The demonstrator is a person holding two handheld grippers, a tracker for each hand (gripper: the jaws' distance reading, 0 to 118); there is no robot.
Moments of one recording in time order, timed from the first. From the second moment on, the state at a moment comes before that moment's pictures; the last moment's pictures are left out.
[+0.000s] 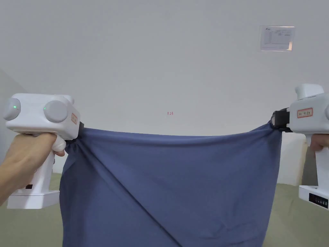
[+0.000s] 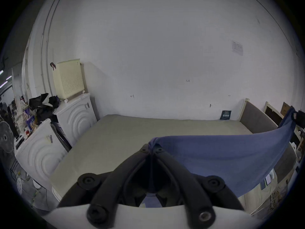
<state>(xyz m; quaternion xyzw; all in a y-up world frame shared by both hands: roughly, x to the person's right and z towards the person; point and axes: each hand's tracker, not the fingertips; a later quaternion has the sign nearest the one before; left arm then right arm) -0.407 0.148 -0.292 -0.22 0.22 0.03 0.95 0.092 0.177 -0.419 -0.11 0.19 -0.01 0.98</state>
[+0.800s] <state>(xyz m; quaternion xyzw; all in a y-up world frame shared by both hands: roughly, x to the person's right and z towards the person) -0.429 0.180 -0.507 -0.17 0.26 0.02 0.95 0.043 0.223 -0.635 -0.08 0.11 0.01 0.99</state>
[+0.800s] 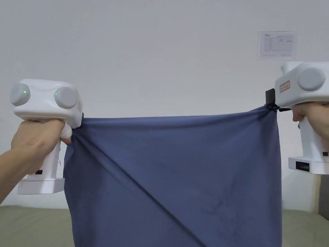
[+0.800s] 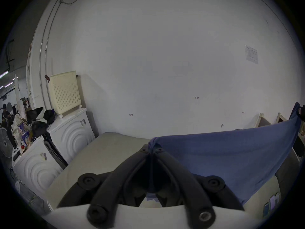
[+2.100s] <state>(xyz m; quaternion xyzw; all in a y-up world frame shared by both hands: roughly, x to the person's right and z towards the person) -0.413 -0.240 -0.211 -0.44 0.16 0.05 0.88 0.135 -0.236 -0.285 -0.38 0.14 0.01 0.91</state>
